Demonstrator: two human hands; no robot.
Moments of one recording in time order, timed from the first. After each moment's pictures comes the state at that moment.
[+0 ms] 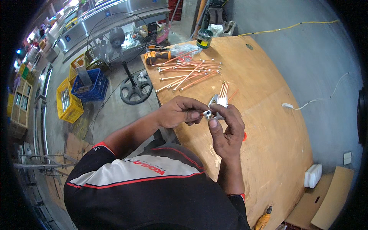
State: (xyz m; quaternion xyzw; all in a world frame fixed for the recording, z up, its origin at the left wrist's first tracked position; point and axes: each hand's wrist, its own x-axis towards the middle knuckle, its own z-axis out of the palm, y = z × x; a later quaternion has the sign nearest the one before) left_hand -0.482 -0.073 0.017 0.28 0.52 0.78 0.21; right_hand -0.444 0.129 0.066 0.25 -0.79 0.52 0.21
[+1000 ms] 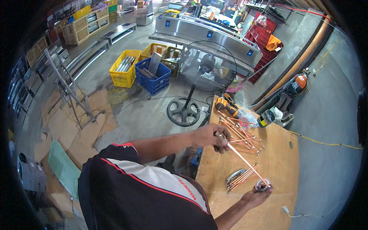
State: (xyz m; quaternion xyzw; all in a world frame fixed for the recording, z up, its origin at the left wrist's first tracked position) left_hand -0.465 -0.167 0.011 0.12 0.58 0.81 0.02; right_hand -0.527 0.169 -0.030 -0.06 -0.49 0.84 0.23
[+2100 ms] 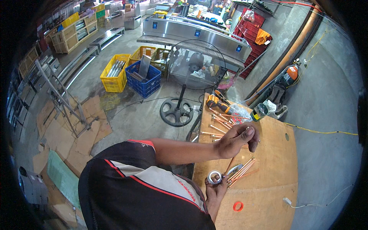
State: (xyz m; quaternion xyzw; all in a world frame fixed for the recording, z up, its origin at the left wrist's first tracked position) left_hand -0.509 -0.073 0.076 0.29 0.42 0.84 -0.19; right_hand -0.458 0.105 -0.107 -0.21 -0.29 0.91 -0.23
